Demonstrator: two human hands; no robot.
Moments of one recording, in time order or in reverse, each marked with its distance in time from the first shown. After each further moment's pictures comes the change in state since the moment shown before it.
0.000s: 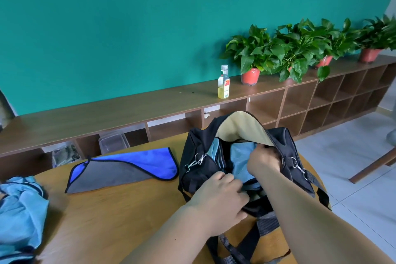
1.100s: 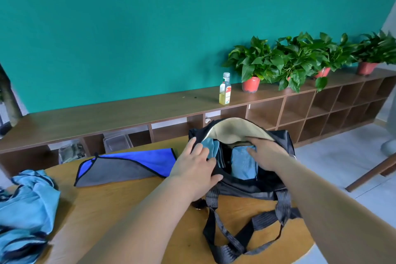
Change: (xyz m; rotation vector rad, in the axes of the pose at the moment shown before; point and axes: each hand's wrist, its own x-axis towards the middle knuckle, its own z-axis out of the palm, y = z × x) left_hand -0.018 -0.044 -0.041 0.163 -0.101 -0.398; right_hand 0.007 0.036 -0.043 0.084 -0.034 -0.433
